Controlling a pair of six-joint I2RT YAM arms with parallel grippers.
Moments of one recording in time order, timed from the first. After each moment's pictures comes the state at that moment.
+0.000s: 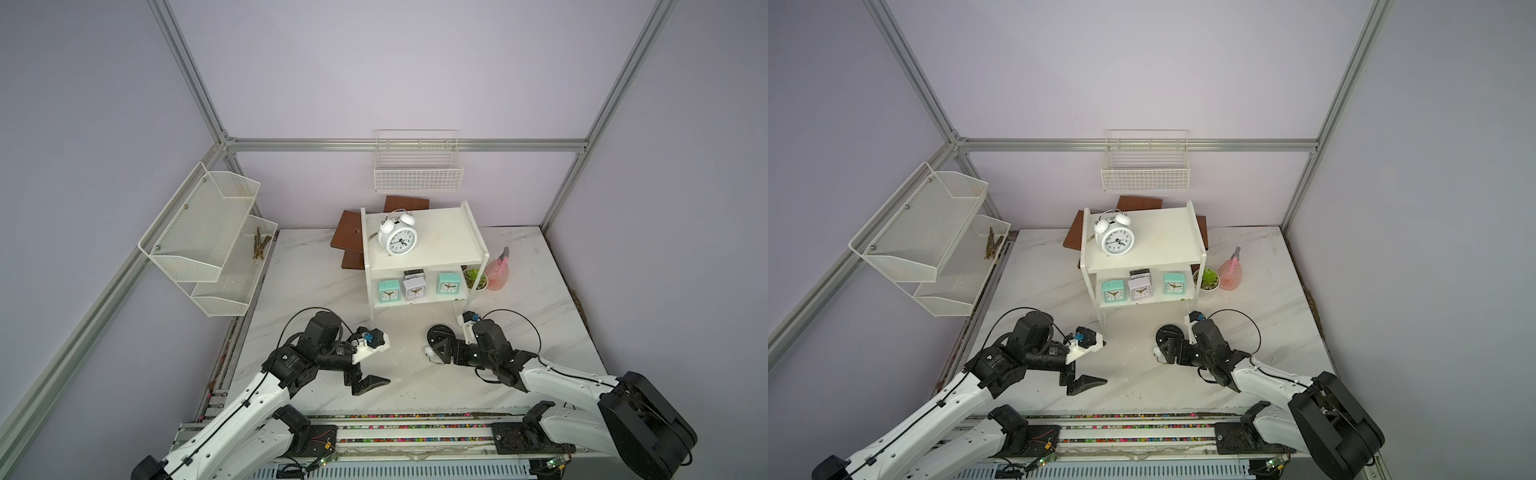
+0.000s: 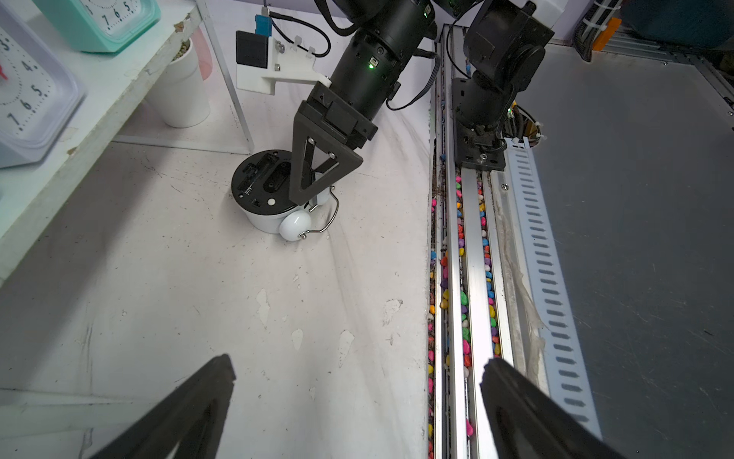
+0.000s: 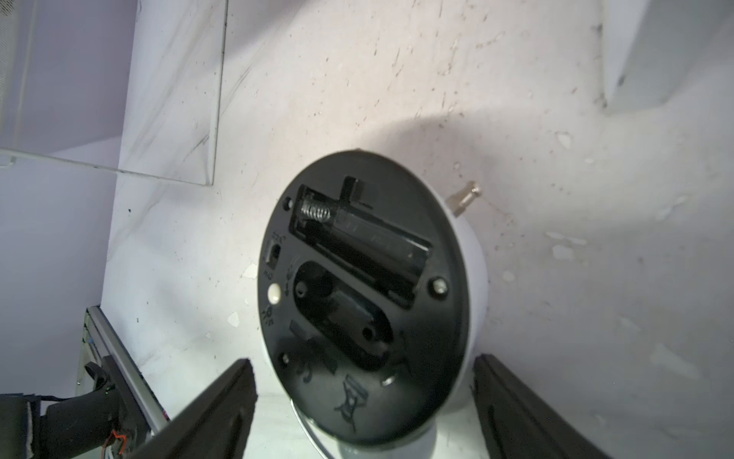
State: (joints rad) left arm -0.57 0.82 0.63 -0.55 0.68 0.48; right arm 0.57 1.20 0.32 0.14 -0.26 0.72
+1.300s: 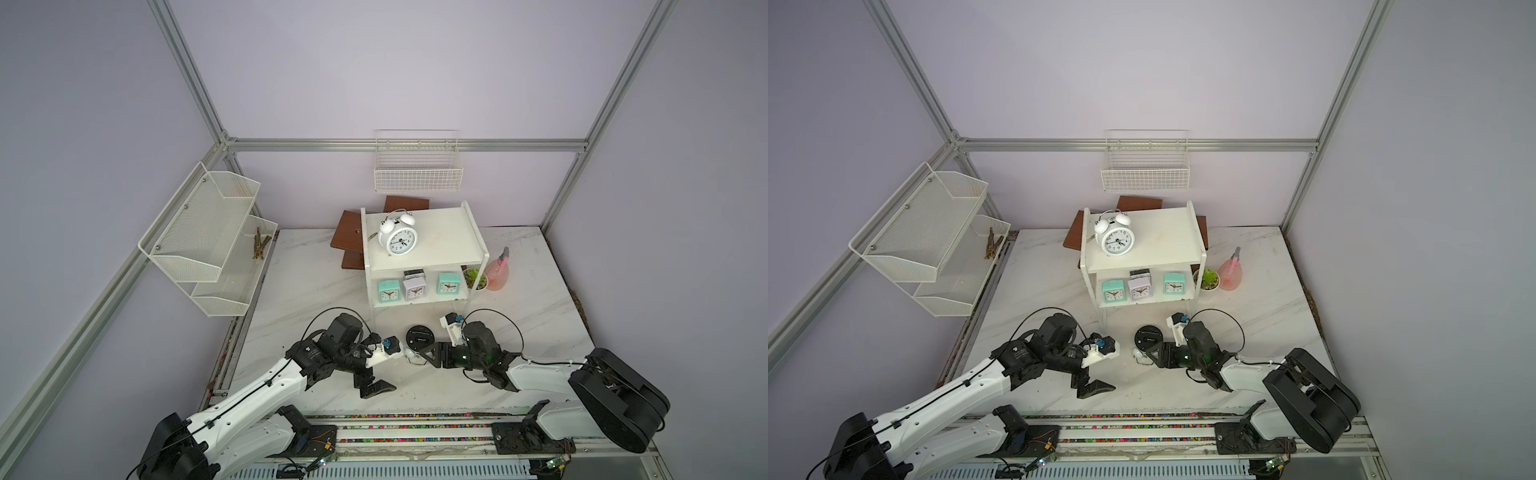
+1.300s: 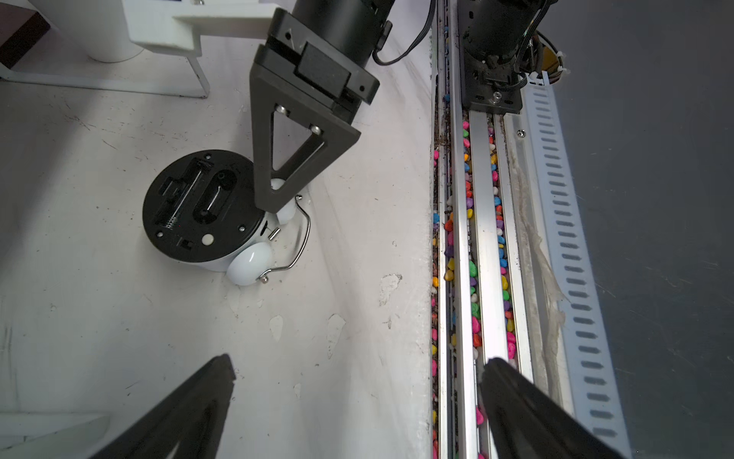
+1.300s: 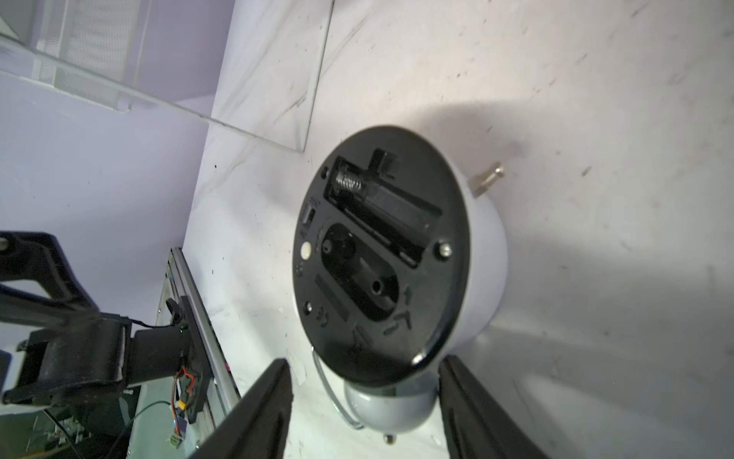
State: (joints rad) left arm -0.69 0.98 0.63 -0.50 0.56 0.50; right arm 0.65 1.35 0.32 0.44 -0.39 0.76
